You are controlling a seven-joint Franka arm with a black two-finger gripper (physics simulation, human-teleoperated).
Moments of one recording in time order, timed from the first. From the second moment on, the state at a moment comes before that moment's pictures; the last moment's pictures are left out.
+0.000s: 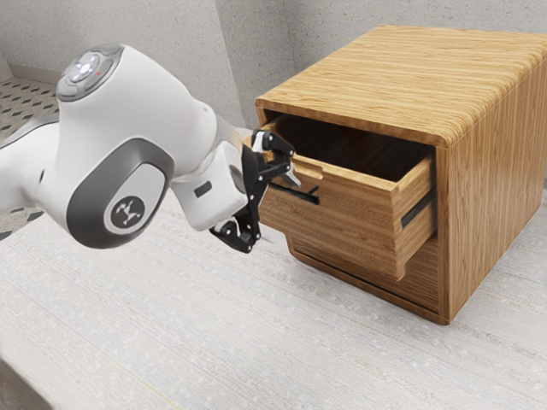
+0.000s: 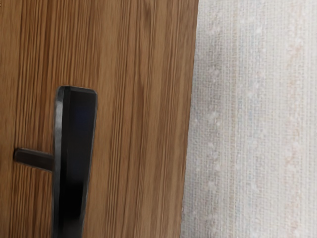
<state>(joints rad) 0.10 -0.29 -0.23 -2.02 0.00 2.33 1.42</state>
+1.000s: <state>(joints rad) 0.10 -0.47 -0.24 -2.18 -0.02 2.33 1.38</state>
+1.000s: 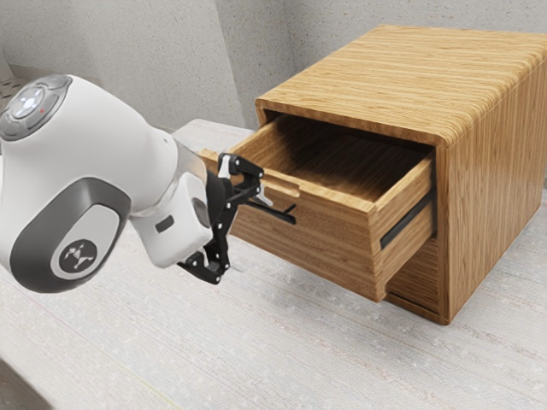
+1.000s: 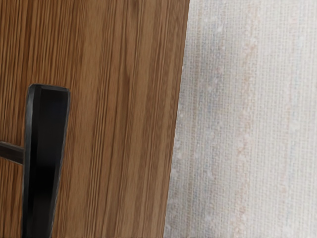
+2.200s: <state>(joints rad) 0.10 -0.65 -0.25 -2.30 -0.06 2.28 1.36</state>
